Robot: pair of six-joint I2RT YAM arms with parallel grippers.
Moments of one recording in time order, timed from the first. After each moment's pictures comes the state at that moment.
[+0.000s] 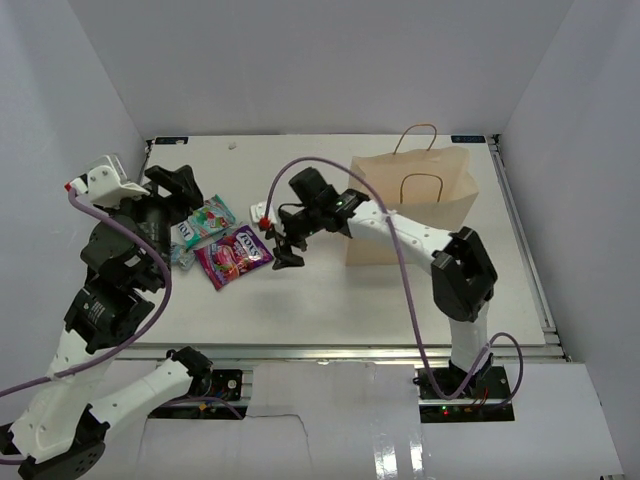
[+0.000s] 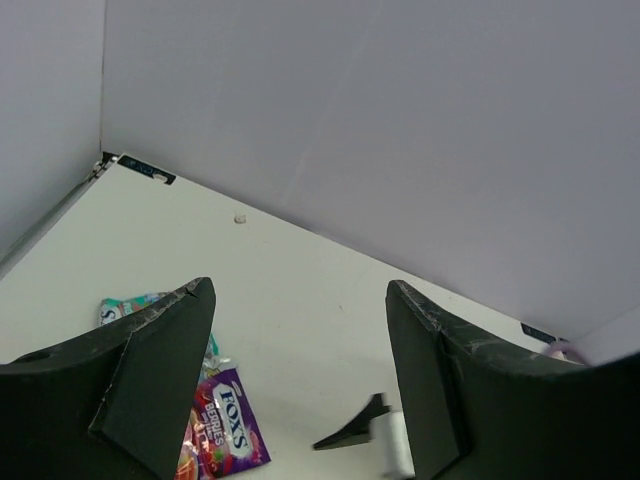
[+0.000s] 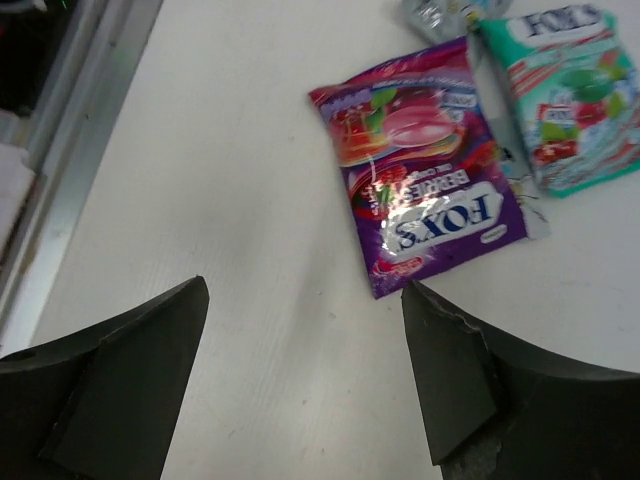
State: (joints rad) left arm -0.65 0.76 1.30 -0.40 -0.82 -0.31; right arm 0.86 1.90 1.67 -0.50 -0.78 -0.72
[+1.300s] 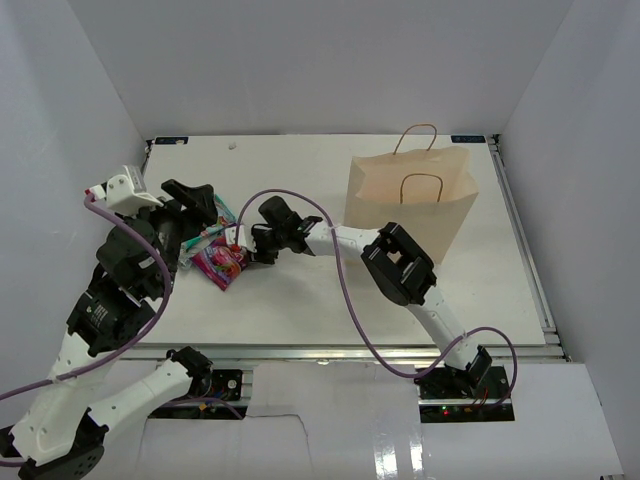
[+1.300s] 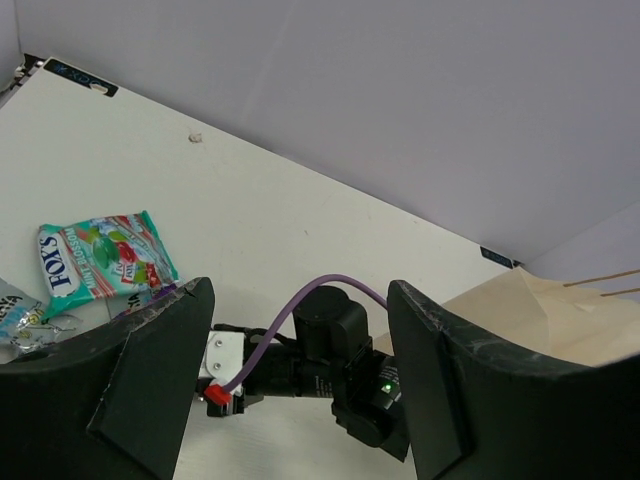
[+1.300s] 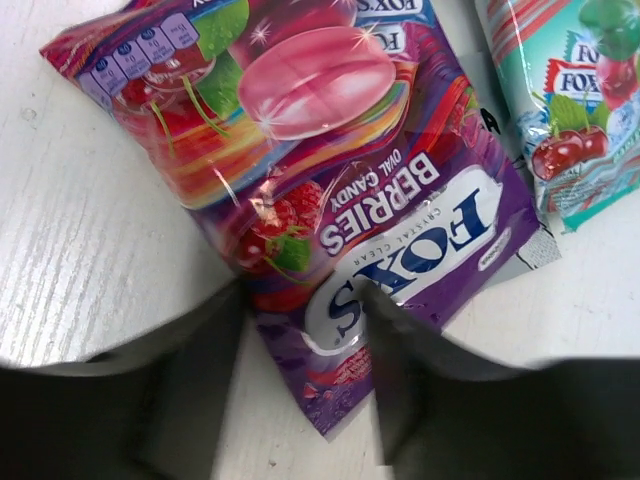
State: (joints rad) left arm -0.65 0.73 1.25 -0.56 -0.69 -0.51; right arm 0.94 2.36 1.79 -0.11 -0.51 -0.81
